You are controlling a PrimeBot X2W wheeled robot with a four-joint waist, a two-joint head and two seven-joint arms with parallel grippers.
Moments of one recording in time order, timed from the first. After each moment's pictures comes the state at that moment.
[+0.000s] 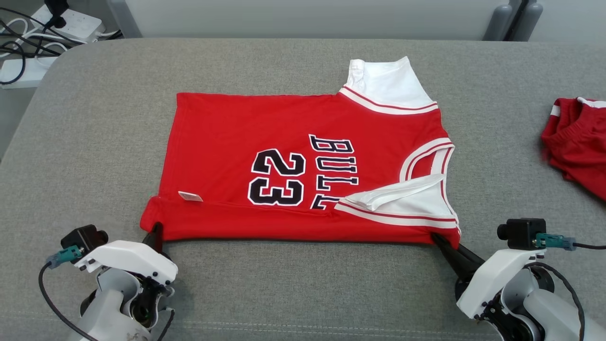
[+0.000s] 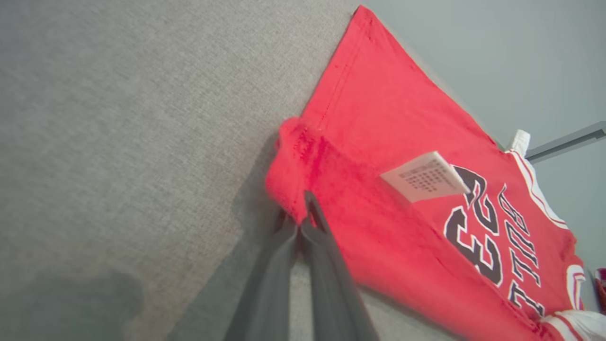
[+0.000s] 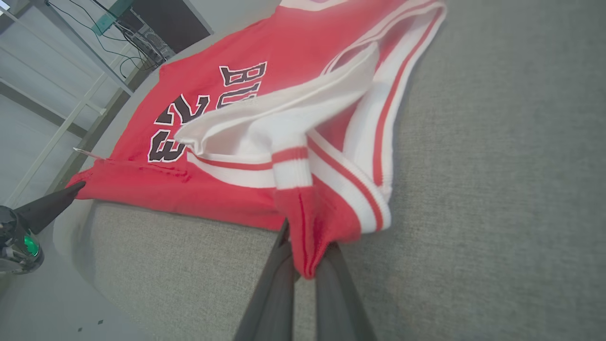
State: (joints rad) left arm -0.54 0.12 -0.13 1.07 -0.88 -0.12 -0.09; right arm -0.42 -0.40 0.77 0.52 1.08 0.13 -0.10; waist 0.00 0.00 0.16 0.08
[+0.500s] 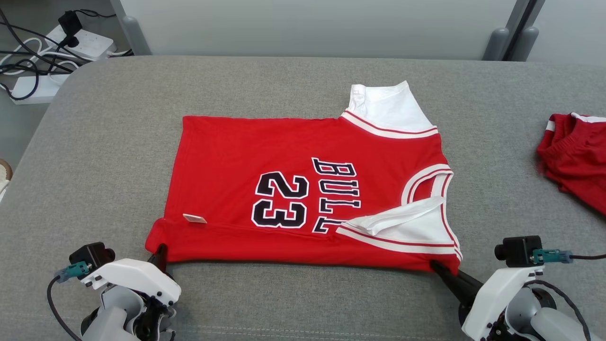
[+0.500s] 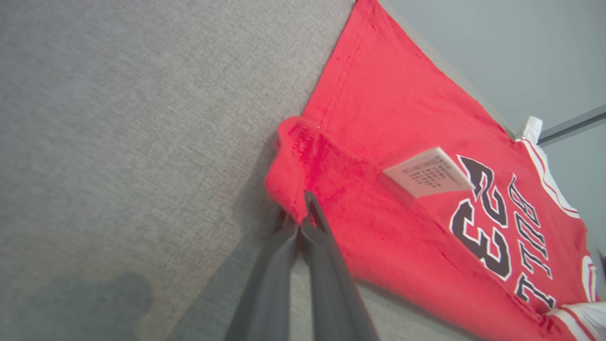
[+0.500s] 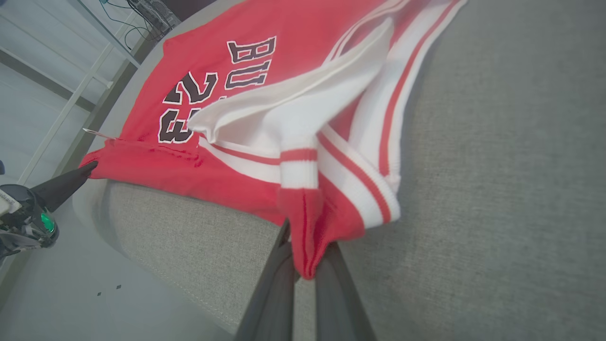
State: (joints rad) left arm -0.49 0.12 -0.19 1.09 -0.89 -0.12 -0.09; right arm -0.35 -0.46 0.78 0.45 1.12 0.13 0.00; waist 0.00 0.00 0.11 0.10
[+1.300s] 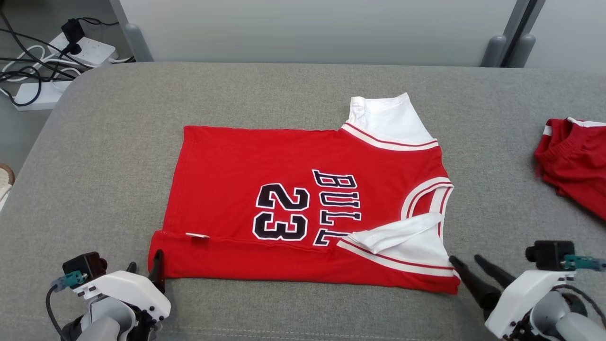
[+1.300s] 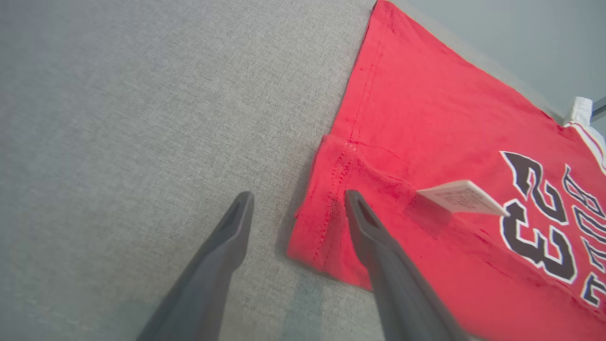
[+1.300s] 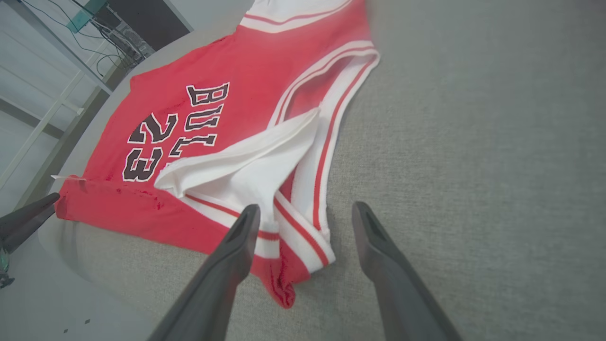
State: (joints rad) left arm -0.48 0.15 -0.25 1.14 -0.82 -0.10 -0.16; right arm -0.28 -0.45 0.65 0.44 1.06 0.13 0.01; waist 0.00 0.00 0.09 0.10
